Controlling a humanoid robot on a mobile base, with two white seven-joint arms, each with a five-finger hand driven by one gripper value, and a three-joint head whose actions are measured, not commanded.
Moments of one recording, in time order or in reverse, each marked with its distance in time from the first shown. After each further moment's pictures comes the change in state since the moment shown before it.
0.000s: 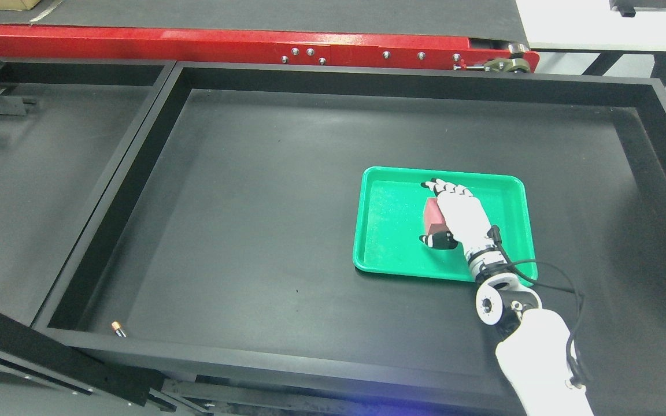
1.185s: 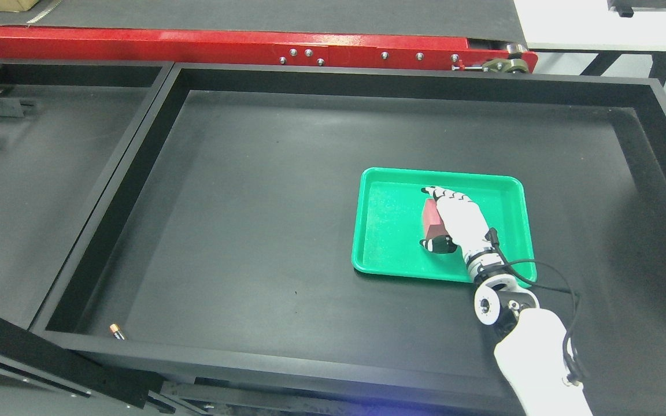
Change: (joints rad) left arm 0.000 0.000 0.000 0.000 0.000 0.003 0.000; right arm -0.005 0.000 0.008 0.049 -0.002 0.004 -0.001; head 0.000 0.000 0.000
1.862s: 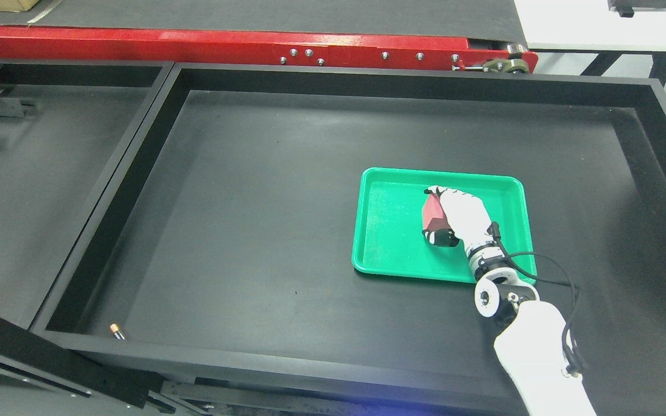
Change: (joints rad) left arm 0.000 0.000 0.000 0.000 0.000 0.002 0.000; right arm -0.033 0.000 0.001 0.023 0.003 0.029 0.000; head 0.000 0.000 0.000
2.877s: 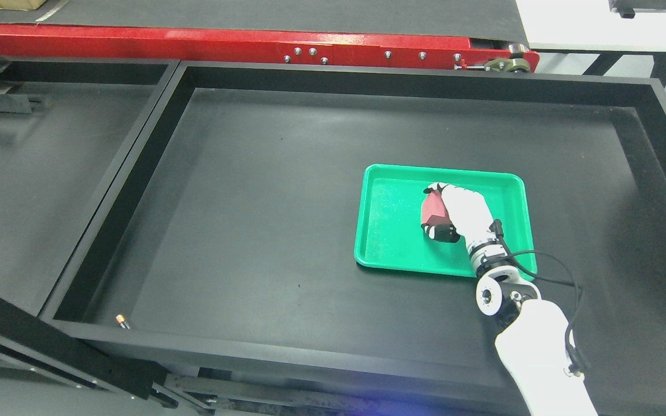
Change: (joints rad) left arm 0.000 0.000 0.000 0.000 0.000 -0.002 0.000; right arm 0.000 0.000 -0.015 -0.013 -0.039 -0.010 -0.011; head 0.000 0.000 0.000
